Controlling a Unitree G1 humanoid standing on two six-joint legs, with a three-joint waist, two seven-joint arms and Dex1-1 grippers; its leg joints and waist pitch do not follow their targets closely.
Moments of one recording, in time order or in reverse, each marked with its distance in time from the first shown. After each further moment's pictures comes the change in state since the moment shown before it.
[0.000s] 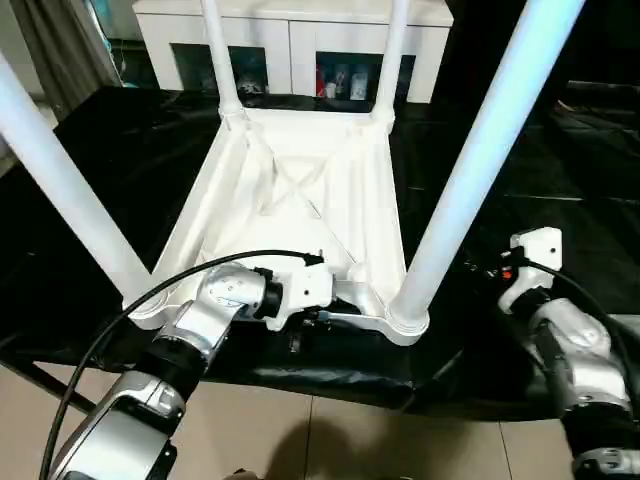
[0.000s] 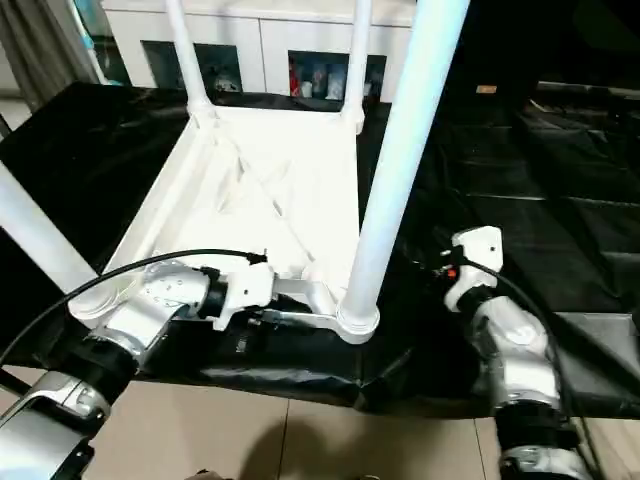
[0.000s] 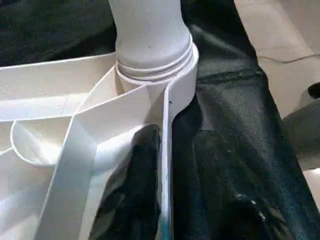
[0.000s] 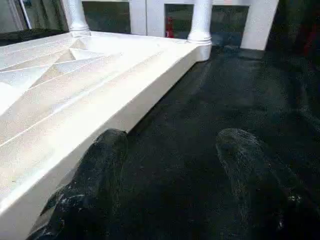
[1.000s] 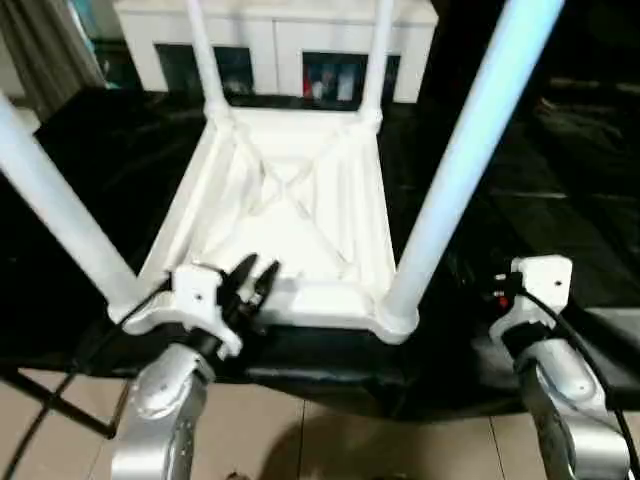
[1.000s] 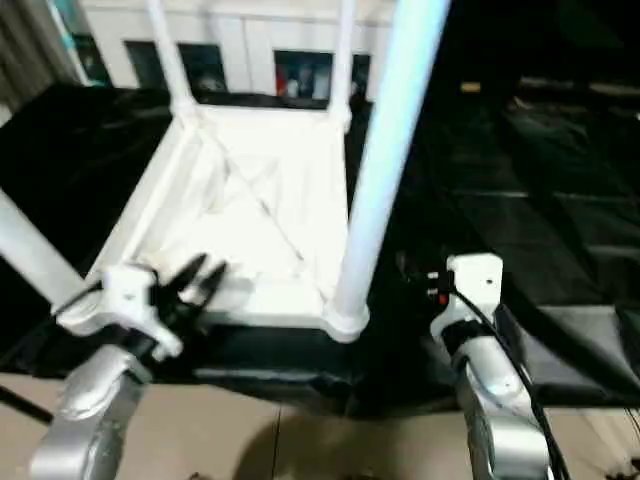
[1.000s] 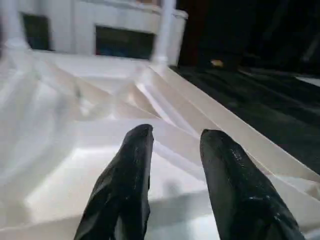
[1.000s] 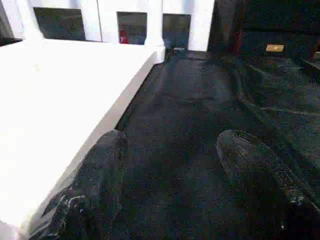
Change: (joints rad) left arm 0.662 -0.240 0.411 -0.872 -0.188 0.379 0.799; right arm 0.356 0.143 0.054 -0.697 -0.075 0.329 -0.355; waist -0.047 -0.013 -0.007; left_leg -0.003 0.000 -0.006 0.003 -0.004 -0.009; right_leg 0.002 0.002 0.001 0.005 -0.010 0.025
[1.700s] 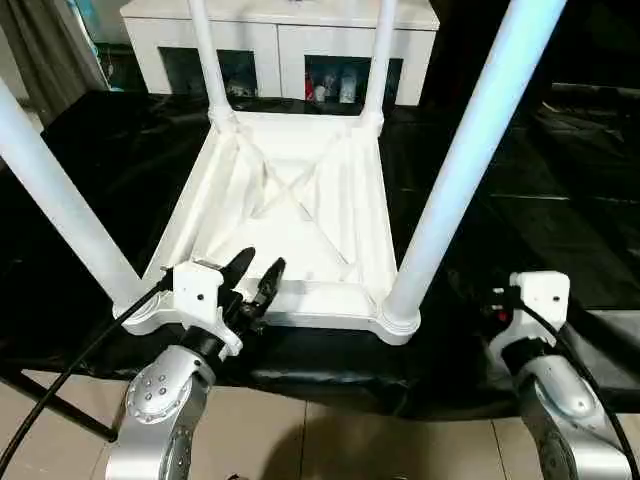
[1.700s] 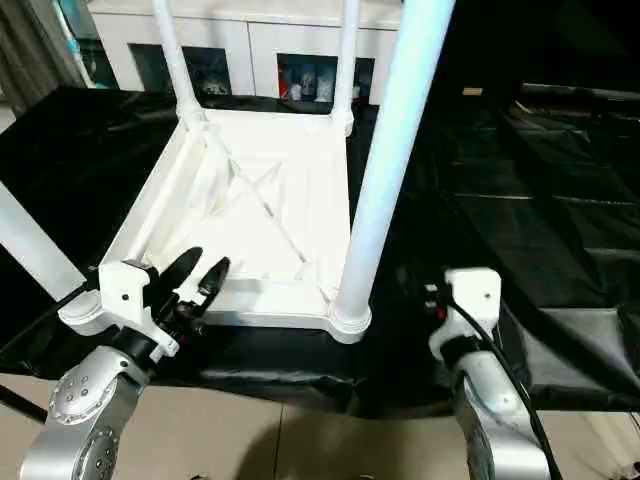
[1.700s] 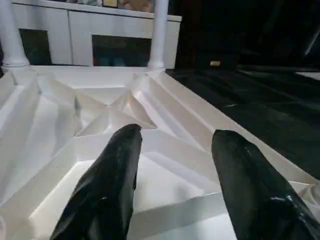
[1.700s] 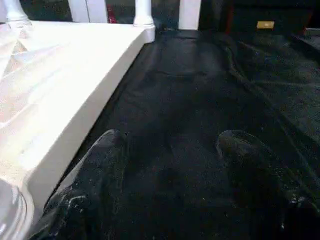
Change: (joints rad) left arm 0.026 0.035 -0.049 -0.063 0.018 0.033 0.045; right arm 0.074 0.001 0.007 -0.045 -0.003 0.043 -0.034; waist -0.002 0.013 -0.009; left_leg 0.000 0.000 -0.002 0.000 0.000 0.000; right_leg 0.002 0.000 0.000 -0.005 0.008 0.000
